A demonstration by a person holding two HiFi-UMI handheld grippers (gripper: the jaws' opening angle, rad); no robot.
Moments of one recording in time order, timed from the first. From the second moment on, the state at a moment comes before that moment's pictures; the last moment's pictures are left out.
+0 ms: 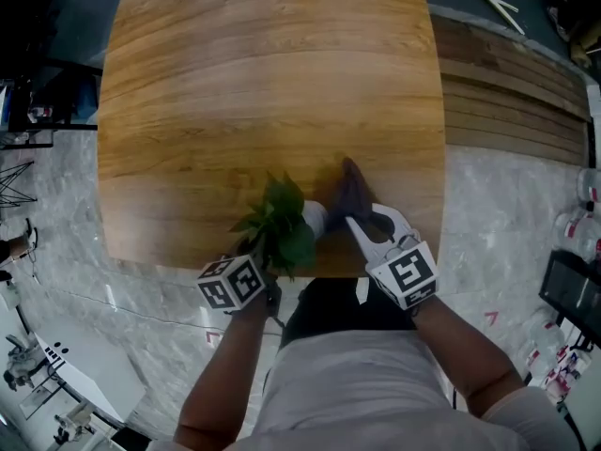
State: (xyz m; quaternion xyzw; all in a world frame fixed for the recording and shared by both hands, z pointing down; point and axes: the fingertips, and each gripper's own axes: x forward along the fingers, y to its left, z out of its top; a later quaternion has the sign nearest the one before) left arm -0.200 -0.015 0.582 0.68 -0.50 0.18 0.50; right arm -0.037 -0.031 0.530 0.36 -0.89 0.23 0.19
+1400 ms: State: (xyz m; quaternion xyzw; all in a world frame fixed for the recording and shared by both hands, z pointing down) left arm -0.155 -0.045 0.415 0.76 -0.49 0.09 0.42; right arm 0.028 -0.030 0.318 0.42 -0.89 0.12 0.13
